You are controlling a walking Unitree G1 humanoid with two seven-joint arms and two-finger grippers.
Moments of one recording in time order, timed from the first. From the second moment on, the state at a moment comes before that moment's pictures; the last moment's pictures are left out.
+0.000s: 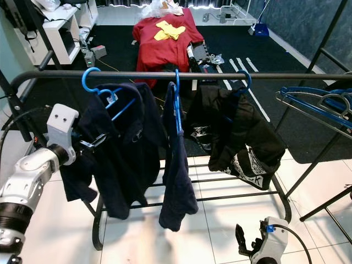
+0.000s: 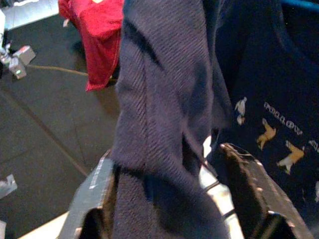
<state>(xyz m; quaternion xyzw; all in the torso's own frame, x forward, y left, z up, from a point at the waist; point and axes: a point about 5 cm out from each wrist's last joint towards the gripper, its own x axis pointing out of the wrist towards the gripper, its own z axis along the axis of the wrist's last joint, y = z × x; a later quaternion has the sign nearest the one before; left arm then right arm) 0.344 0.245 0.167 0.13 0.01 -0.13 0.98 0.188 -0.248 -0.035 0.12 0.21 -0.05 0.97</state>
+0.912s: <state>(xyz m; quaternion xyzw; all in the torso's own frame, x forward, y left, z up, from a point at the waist) 0.343 0.268 0.187 0.04 -0.03 -0.10 0.99 0.191 -0.247 -0.034 0.12 0.21 -0.05 0.97</state>
